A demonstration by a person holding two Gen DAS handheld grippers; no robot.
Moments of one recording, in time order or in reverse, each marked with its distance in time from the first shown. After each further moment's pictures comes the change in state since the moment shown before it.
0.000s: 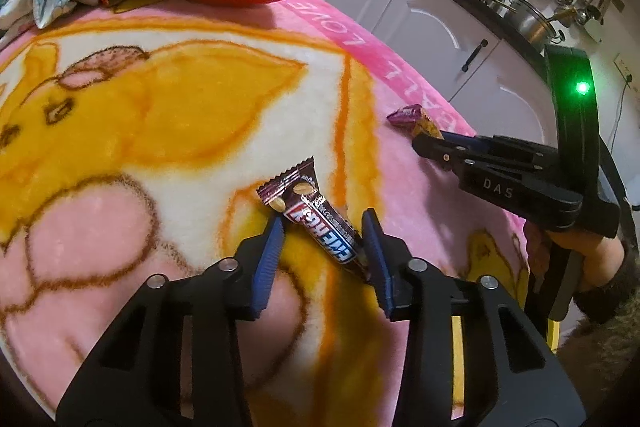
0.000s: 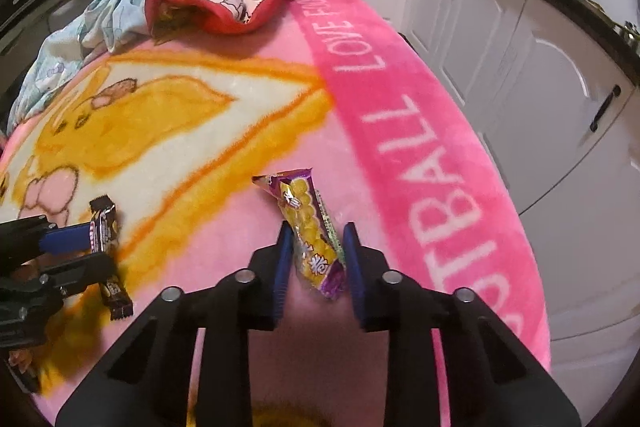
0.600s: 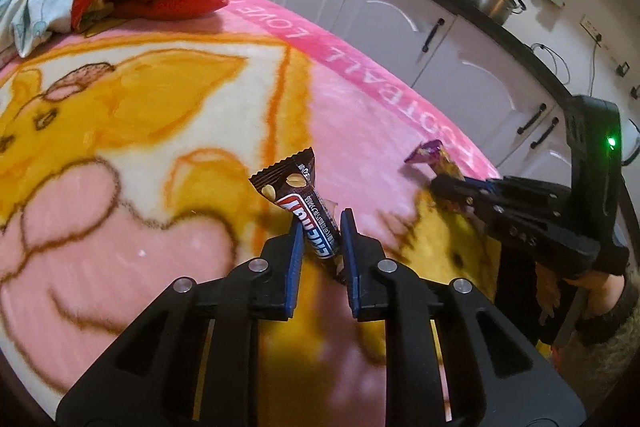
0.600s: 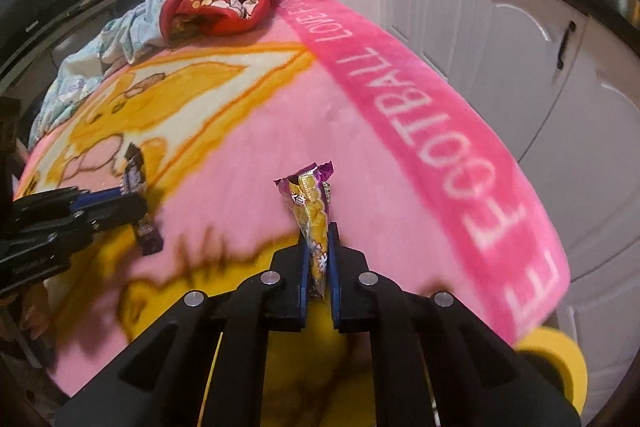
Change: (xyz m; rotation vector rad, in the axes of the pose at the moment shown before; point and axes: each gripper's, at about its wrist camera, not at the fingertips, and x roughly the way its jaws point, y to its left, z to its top) left arm -0.018 -0.041 -0.028 0.129 -0.014 -0.052; right arm -0.068 0.000 -0.089 0.139 -0.055 0.027
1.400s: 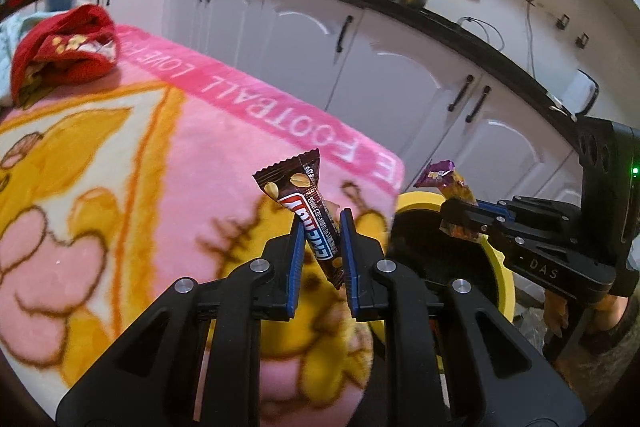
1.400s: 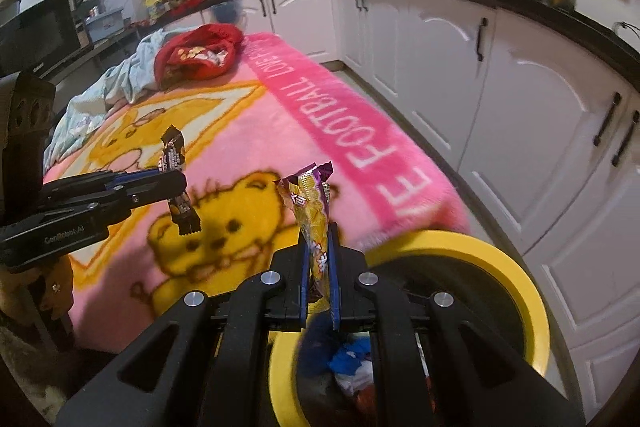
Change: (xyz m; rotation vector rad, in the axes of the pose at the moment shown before) left arm -0.019 -0.107 -0.013 0.192 -0.051 -0.129; right arm -0.122 -0.033 -0.075 0.121 -0.140 -0.086
